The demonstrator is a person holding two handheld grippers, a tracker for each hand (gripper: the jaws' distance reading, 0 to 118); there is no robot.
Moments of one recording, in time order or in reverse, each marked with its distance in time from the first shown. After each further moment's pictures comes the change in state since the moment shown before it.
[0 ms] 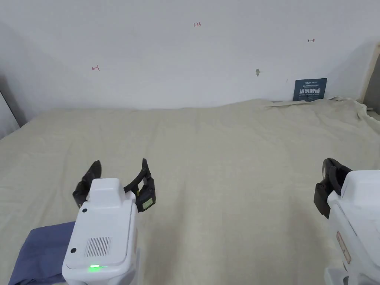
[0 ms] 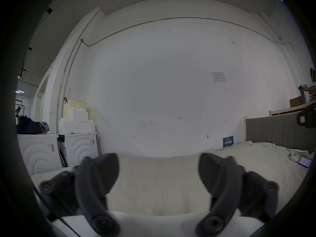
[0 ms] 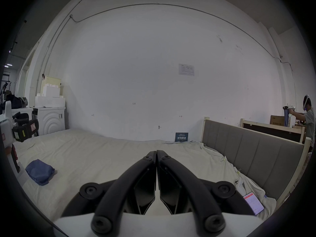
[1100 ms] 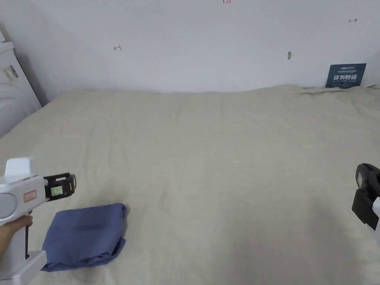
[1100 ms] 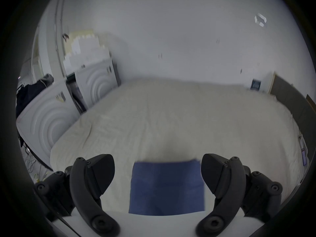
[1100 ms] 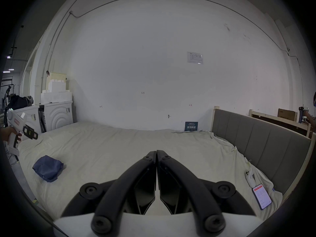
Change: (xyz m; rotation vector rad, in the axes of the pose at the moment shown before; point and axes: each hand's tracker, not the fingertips) left arm -0.246 -0.007 -0.101 -0.672 0.080 0.057; right arm -0.024 0.000 -0.017 -0.099 0.084 -0.015
